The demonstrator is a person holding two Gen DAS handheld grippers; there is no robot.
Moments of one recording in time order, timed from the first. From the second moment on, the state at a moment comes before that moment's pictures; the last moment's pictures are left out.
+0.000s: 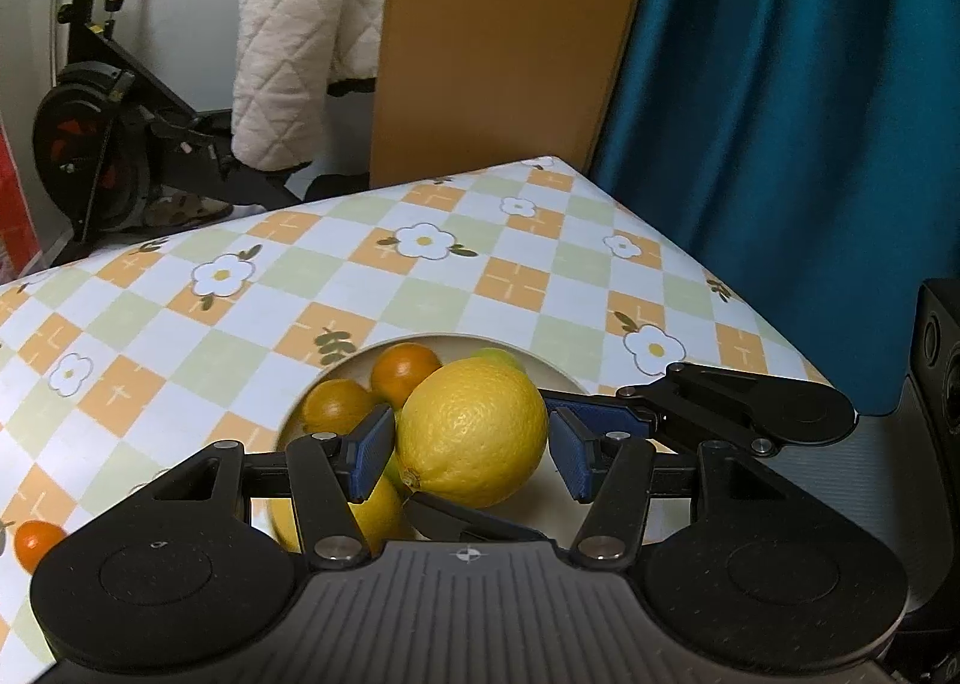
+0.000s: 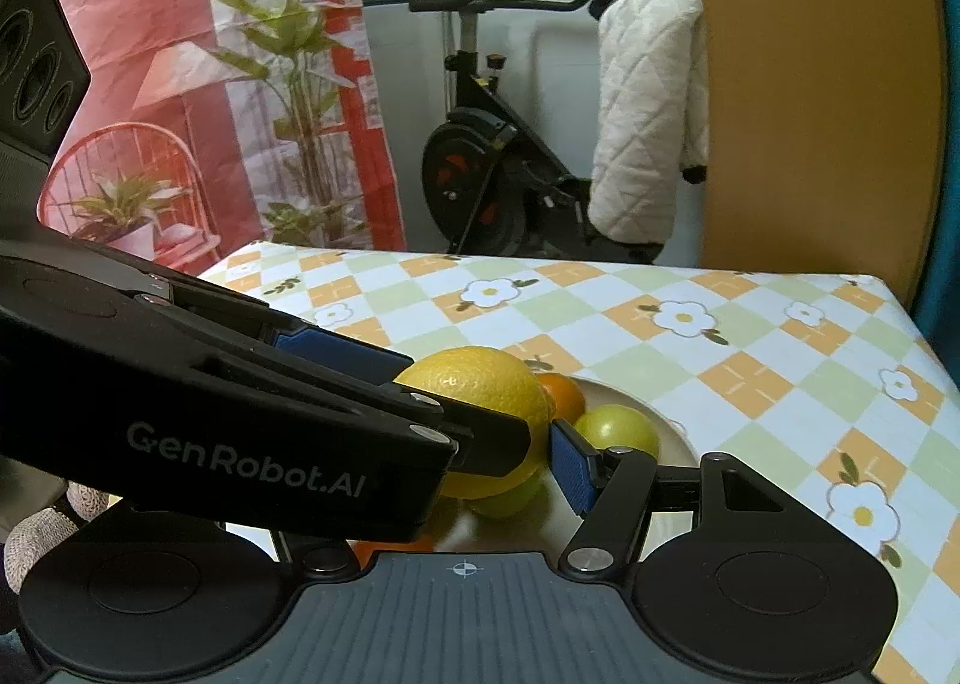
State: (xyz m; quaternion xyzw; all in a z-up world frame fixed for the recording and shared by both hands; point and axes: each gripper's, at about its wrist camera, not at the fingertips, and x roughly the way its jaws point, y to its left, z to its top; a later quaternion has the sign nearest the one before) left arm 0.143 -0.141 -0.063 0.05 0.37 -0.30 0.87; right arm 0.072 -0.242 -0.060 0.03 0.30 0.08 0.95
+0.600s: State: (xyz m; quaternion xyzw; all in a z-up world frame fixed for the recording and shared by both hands) left arm 0.151 -0.170 -0.083 0.07 0.40 -0.32 0.86; right arm 0.067 -0.277 -0.085 0.07 0.32 0.05 0.94
